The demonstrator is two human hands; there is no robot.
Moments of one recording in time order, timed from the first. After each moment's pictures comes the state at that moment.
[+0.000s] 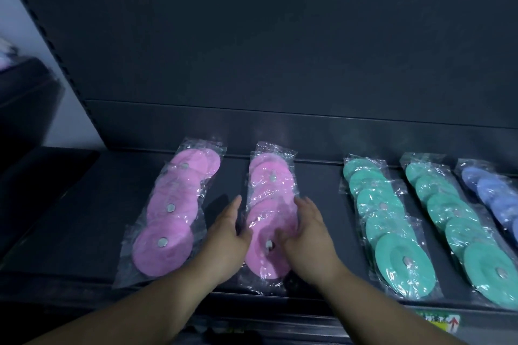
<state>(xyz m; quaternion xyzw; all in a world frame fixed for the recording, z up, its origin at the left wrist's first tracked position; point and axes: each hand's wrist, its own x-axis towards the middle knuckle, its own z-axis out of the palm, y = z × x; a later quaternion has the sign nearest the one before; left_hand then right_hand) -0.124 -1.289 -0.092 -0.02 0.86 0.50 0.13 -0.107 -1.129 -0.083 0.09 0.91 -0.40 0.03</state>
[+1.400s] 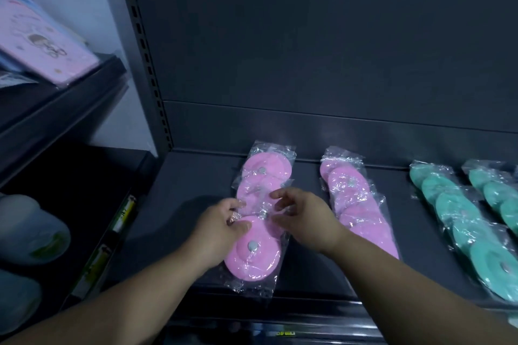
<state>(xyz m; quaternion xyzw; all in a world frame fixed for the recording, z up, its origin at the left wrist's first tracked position) -0.166 -1.482 -0.092 -0.01 0.83 0.54 0.12 -0.167 -1.295 -0.065 0.00 0.91 -0.42 0.08</state>
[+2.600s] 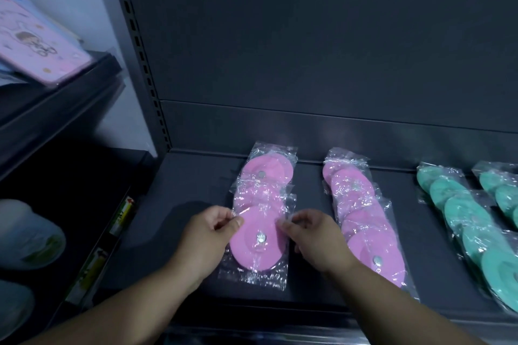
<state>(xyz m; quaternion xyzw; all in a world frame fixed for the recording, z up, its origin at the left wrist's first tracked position) -0.164 -1.484 -0.099 -0.07 0.79 0.60 0.07 -0.157 -1.285 -0.093 0.15 0.88 -0.45 0.06</state>
